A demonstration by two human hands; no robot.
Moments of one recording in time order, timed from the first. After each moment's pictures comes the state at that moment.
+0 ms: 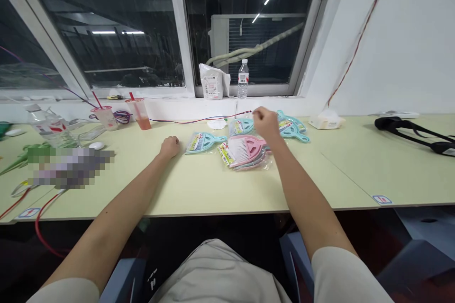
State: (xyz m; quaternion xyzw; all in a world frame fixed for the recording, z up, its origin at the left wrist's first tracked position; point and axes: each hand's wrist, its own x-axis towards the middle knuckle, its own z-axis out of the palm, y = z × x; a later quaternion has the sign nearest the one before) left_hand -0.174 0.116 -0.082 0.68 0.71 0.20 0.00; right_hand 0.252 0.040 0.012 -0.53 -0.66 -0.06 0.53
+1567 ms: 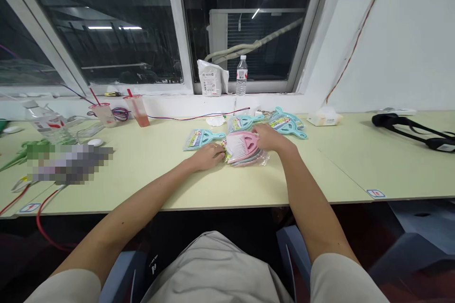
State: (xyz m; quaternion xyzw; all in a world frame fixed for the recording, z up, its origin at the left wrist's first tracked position) left_hand -0.026 0.005 -0.057 0.93 0.31 0.17 0.02; right_hand 0.275 -0.004 -0.004 -0.59 -0.78 0.04 0.19
